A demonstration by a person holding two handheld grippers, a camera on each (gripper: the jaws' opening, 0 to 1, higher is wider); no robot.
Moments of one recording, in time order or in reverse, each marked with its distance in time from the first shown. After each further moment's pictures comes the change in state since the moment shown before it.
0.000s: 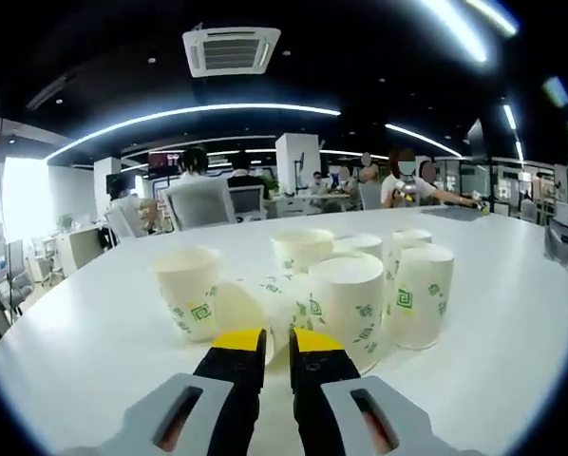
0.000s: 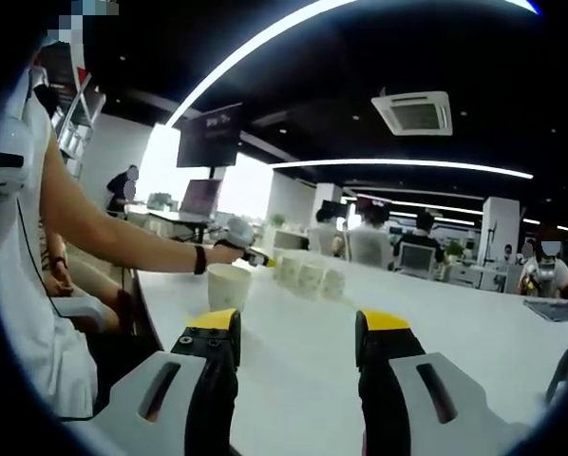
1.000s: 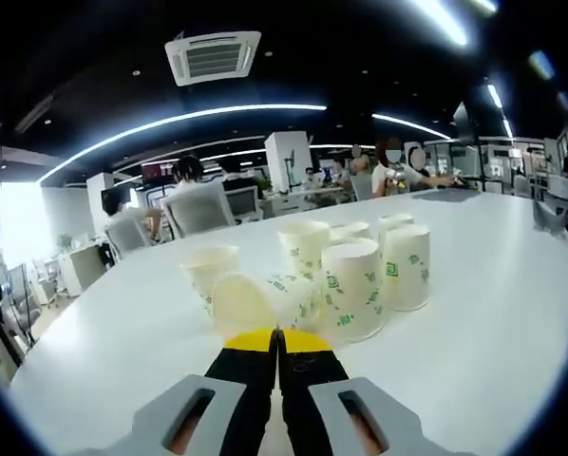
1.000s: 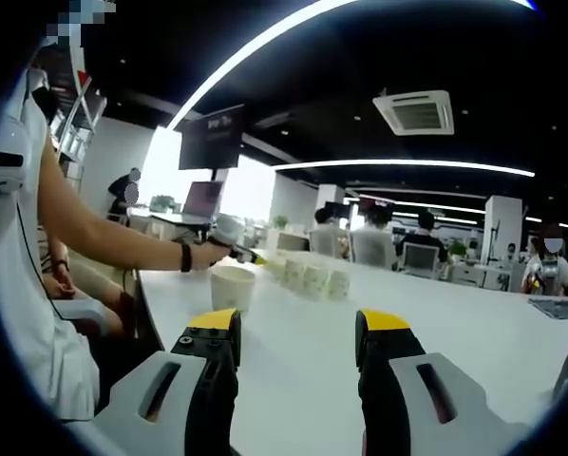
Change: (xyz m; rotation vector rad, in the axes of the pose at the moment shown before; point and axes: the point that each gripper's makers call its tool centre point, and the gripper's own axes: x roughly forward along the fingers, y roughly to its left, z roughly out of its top) left arm -0.039 0.033 0.002 0.108 0.000 -0.011; right arm 0.008 0.007 -0.002 0.014 -0.008 0.020
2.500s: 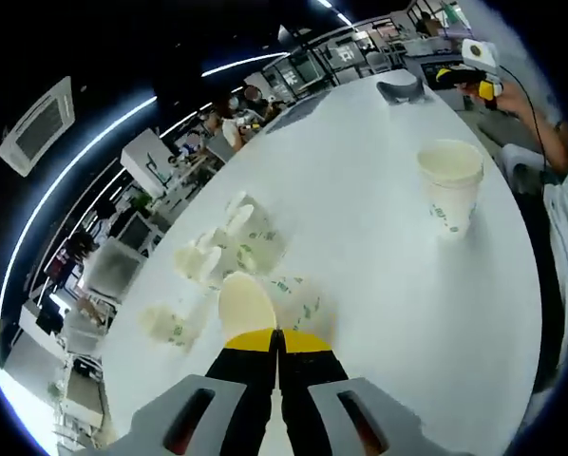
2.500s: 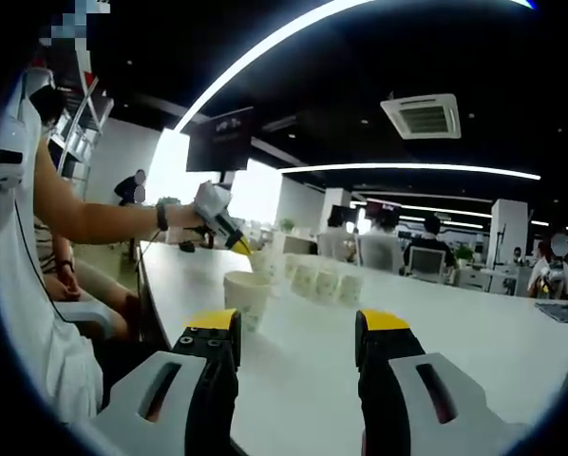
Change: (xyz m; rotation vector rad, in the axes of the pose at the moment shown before) left arm -0.113 -0.086 0.023 0.659 0.180 -0.454; right arm 0.007 0.021 0.004 -0.007 -0.017 0.029
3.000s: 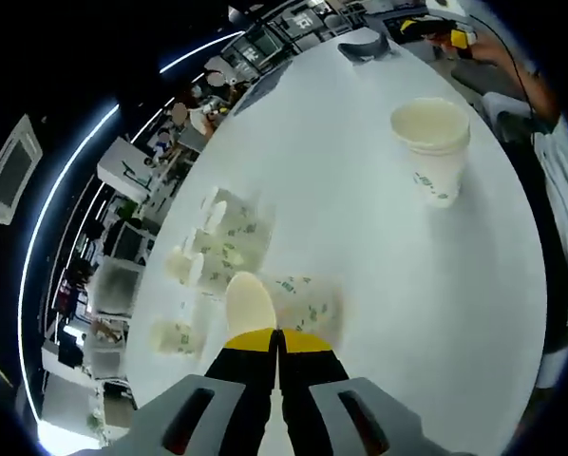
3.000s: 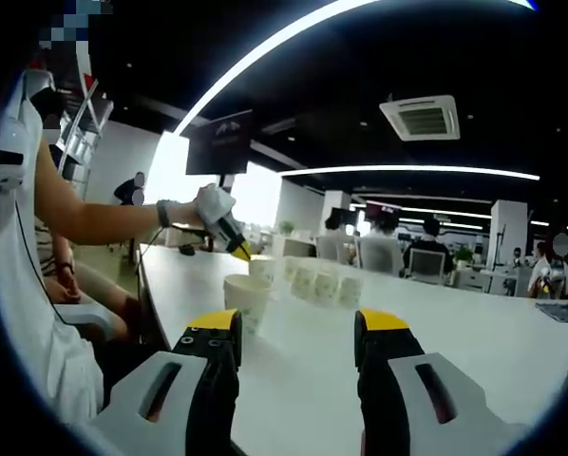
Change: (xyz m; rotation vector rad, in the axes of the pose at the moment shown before) left arm 0.004 -0.010 0.001 0.226 0.137 -0.012; right arm -0.003 -0.001 0.003 0.002 -0.012 -0.007
